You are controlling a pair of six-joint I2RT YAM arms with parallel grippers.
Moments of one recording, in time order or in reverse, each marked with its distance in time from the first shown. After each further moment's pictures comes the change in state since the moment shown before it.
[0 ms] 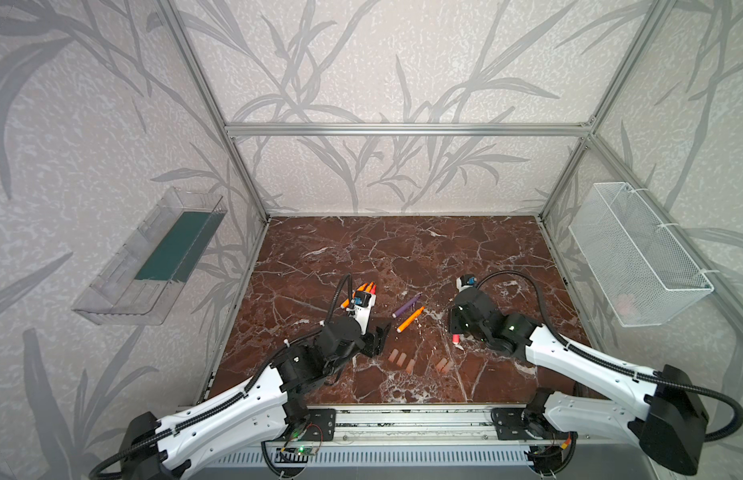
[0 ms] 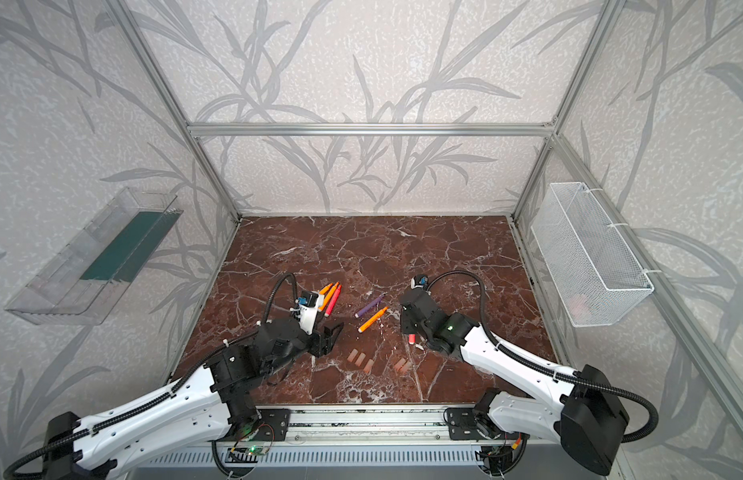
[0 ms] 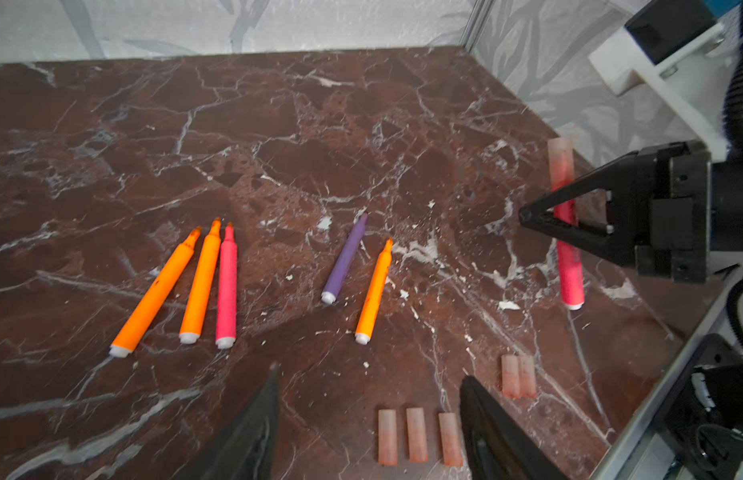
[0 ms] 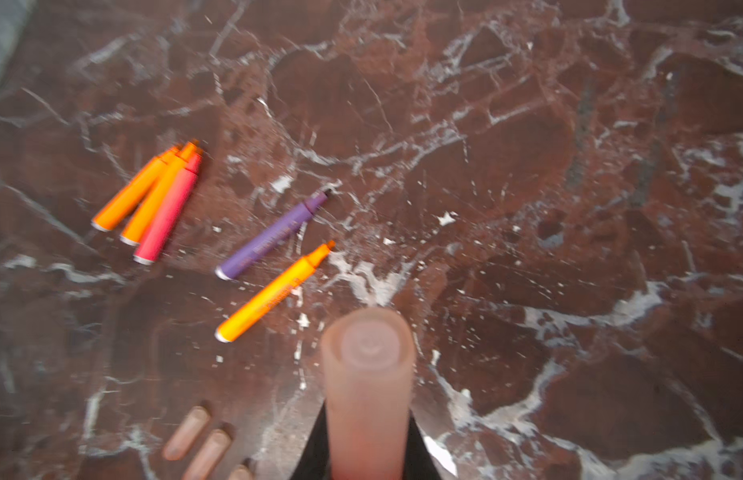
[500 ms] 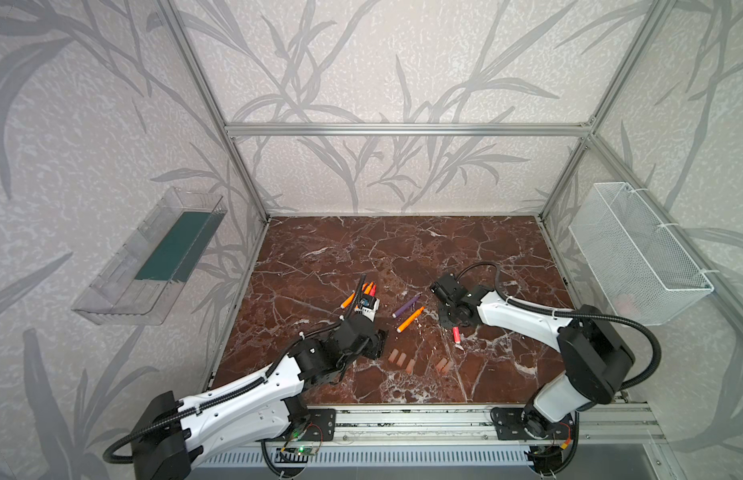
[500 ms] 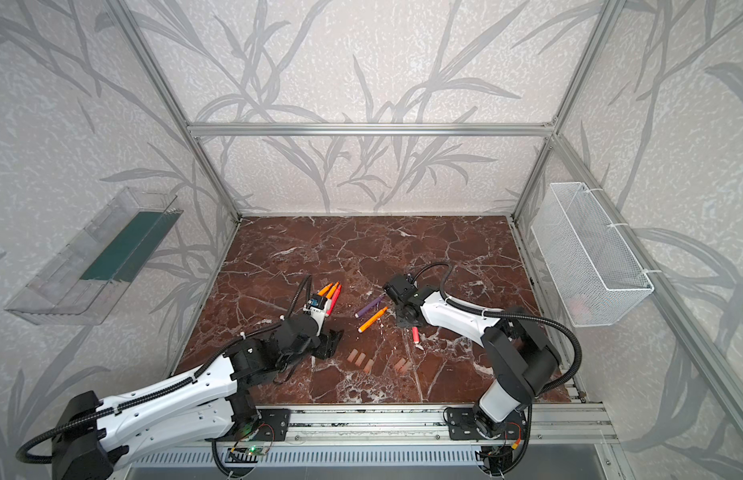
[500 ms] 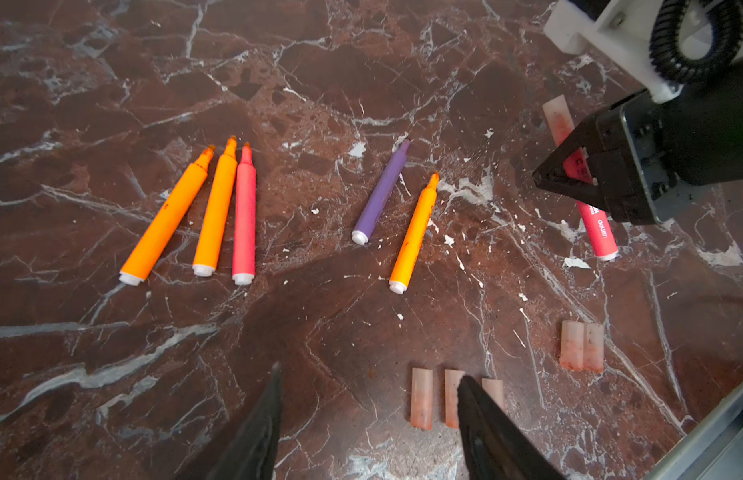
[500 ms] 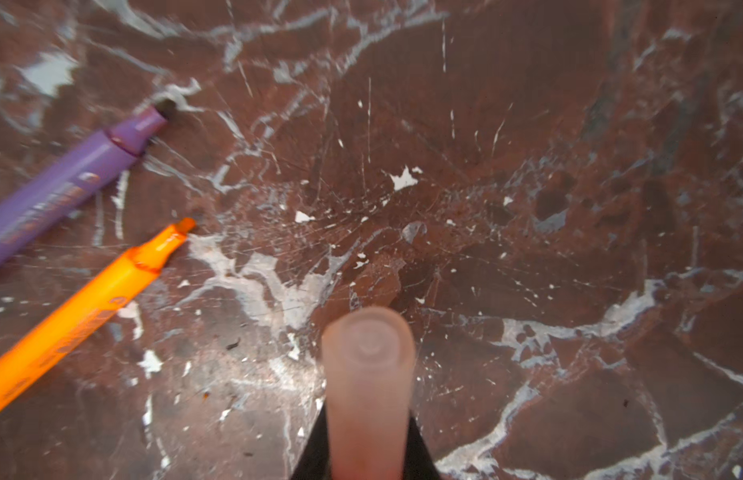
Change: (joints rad) left arm 0.000 0.149 0.010 -0.071 -0.013 -0.082; right arm -0.102 0.453 0.217 -0.137 -0.033 -0.079
